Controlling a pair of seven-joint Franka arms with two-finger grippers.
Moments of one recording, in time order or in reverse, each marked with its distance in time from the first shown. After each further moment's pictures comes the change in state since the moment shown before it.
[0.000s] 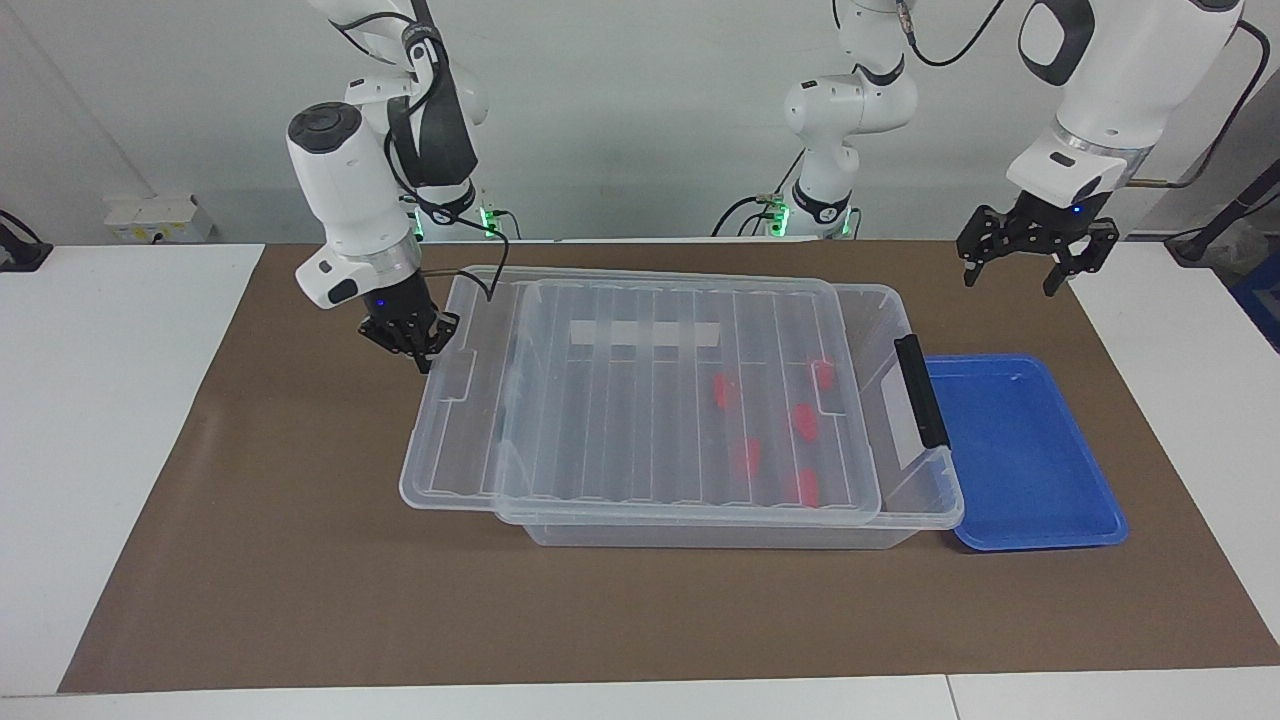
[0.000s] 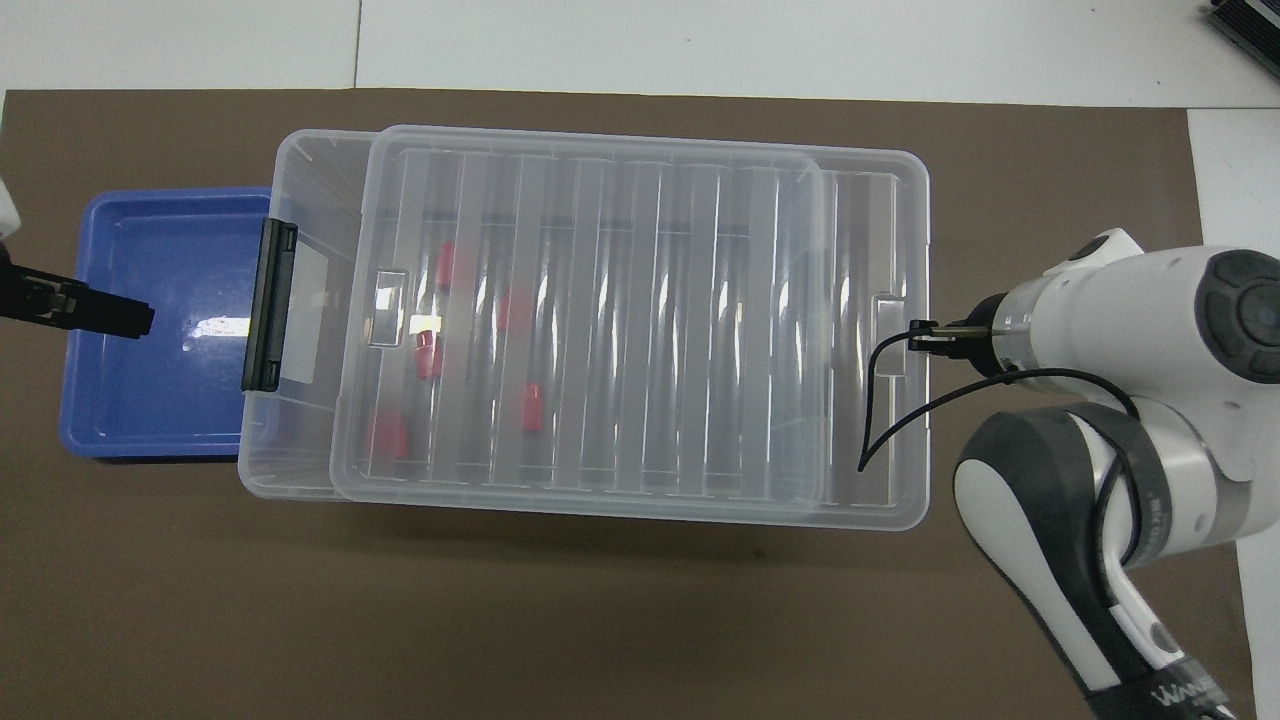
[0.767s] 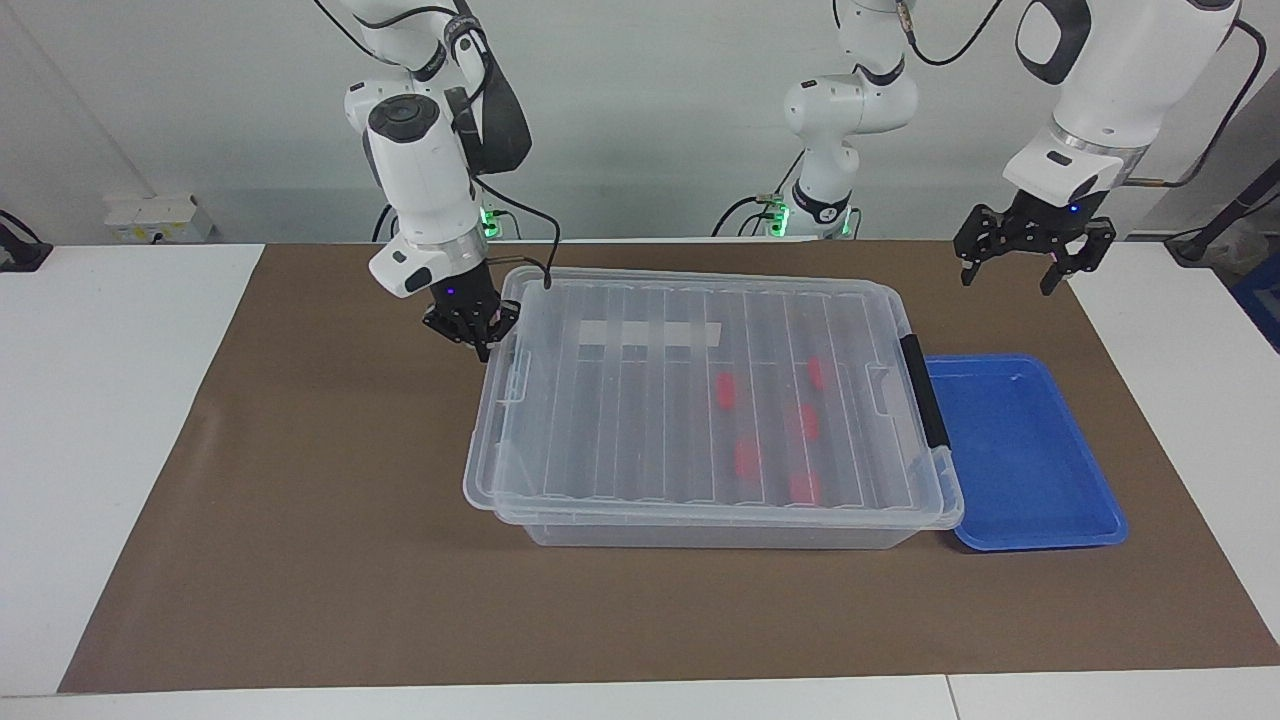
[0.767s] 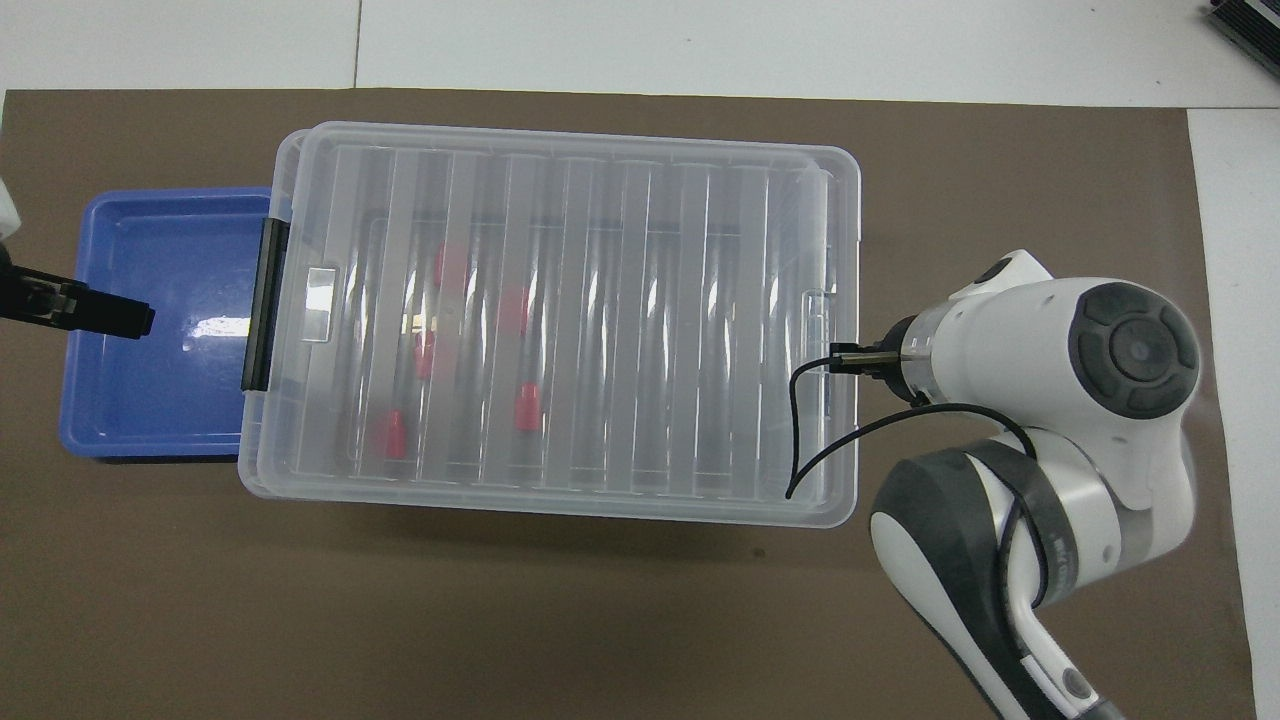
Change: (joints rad) left arm -0.007 -0.003 0.010 -0.001 -0.001 -0.001 -0.009; right arm 0.116 0.000 0.000 -0.008 0.000 0.014 0.072
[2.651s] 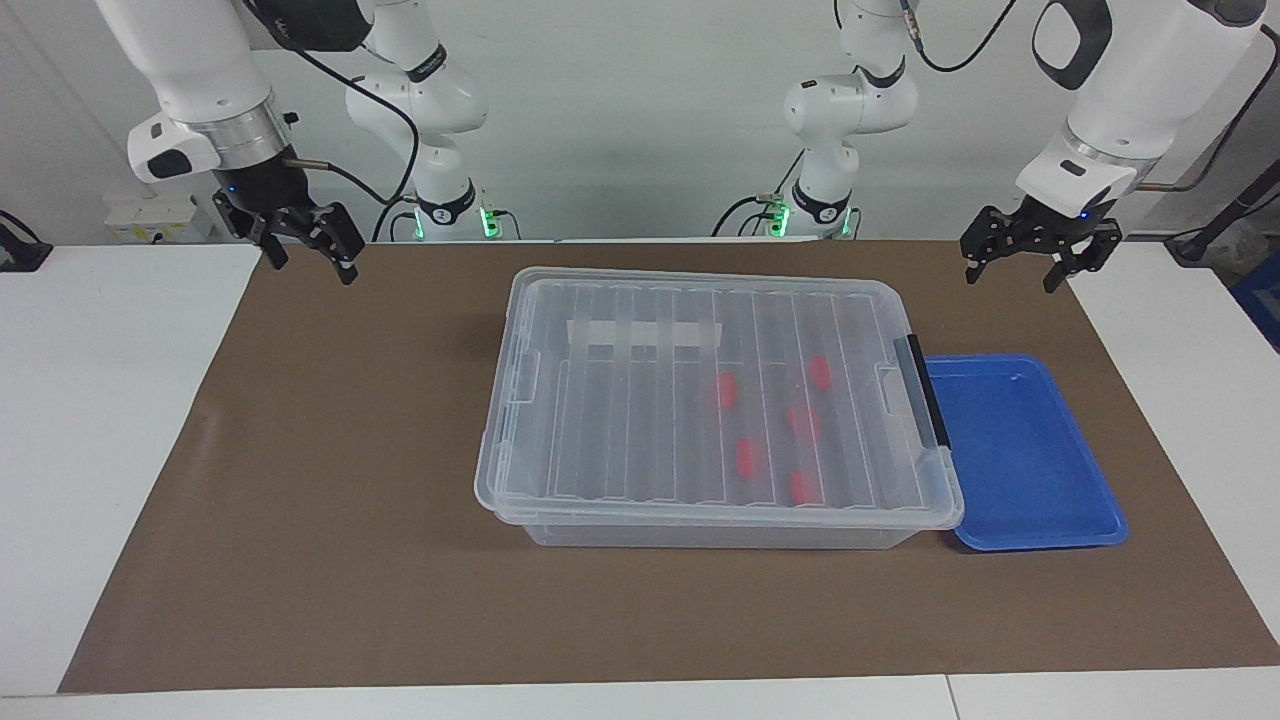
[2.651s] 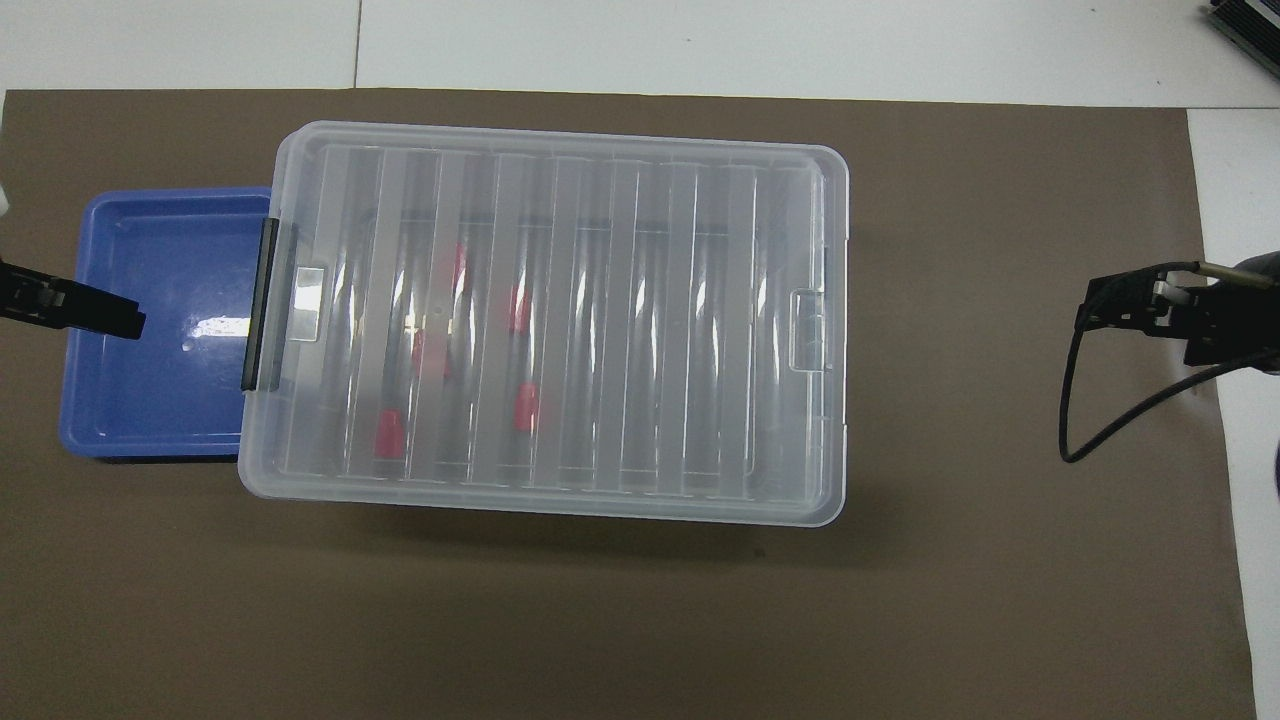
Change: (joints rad) left arm 0.004 0.051 0.009 0.076 -0.002 -0.096 -0.010; right arm -0.278 0.002 -0.016 0.482 -0.028 -0.580 -0.014
